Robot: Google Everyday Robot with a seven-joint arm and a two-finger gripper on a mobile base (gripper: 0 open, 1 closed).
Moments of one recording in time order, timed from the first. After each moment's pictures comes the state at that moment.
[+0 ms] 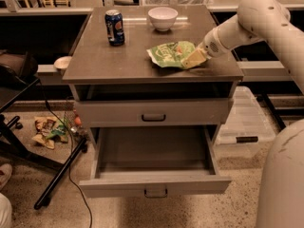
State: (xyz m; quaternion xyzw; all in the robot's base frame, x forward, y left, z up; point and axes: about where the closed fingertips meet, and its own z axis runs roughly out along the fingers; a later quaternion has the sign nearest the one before) arm 0.761 -0.164 0.826 -0.41 0.83 0.11 0.35
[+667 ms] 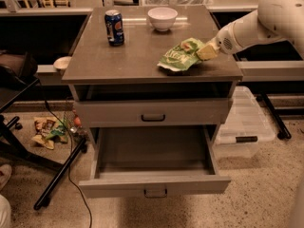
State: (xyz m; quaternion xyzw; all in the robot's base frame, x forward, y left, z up) arm 0.740 -0.185 0.860 -0.38 0.83 0.11 0.39
